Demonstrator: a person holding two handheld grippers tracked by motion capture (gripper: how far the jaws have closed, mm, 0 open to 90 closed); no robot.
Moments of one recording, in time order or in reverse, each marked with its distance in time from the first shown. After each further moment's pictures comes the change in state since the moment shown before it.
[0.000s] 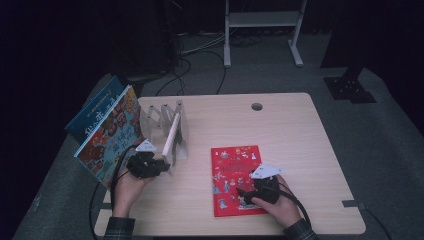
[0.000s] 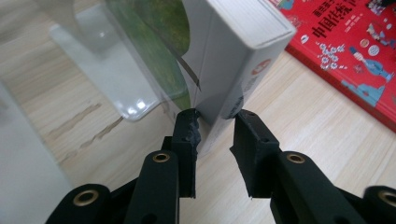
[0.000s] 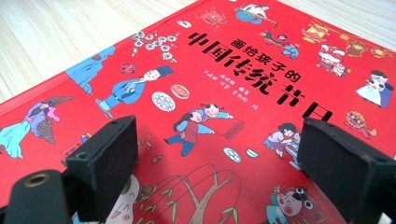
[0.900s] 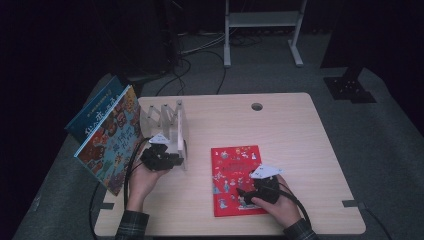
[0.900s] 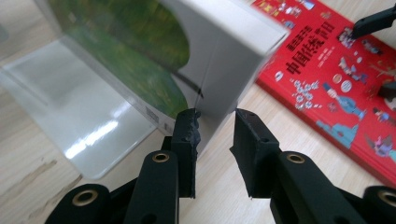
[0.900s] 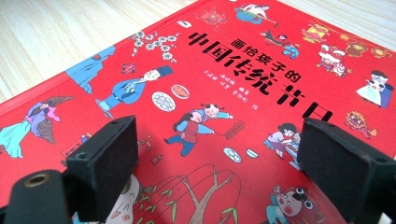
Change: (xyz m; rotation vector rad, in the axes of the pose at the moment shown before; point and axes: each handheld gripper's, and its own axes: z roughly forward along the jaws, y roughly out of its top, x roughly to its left) left arm -0.009 0.028 0.022 -0.036 -0.077 -0.004; right arm 0.000 0.000 0.000 0.000 0.001 -0.001
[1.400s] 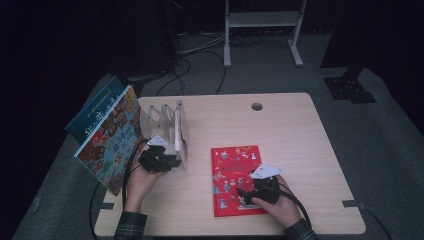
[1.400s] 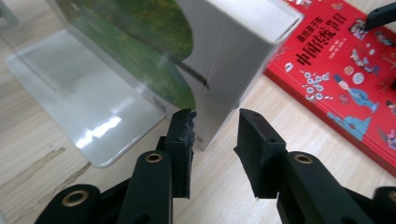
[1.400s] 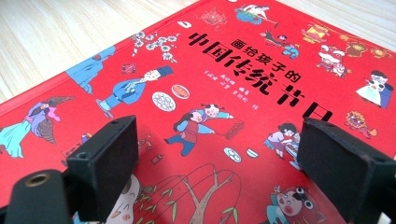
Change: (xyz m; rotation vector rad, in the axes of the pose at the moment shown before) left arm 0.005 -0.010 -0.004 0.017 0.031 -0.002; right arm 0.000 0.000 0.000 -0.004 0.000 0.000
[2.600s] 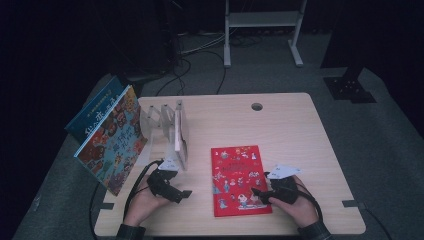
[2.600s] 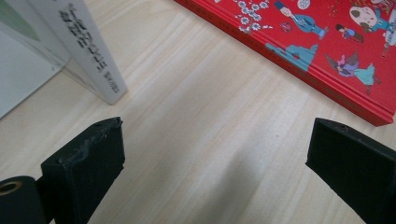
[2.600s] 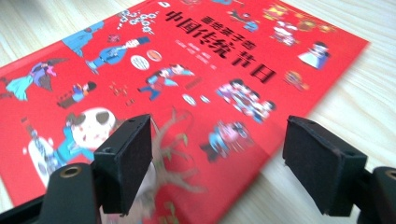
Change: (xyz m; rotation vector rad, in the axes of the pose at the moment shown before) left arm -0.051 -0.038 0.018 0.075 -0.101 0.112; right arm -0.028 -0.018 -0.039 0.020 0.013 -0.002
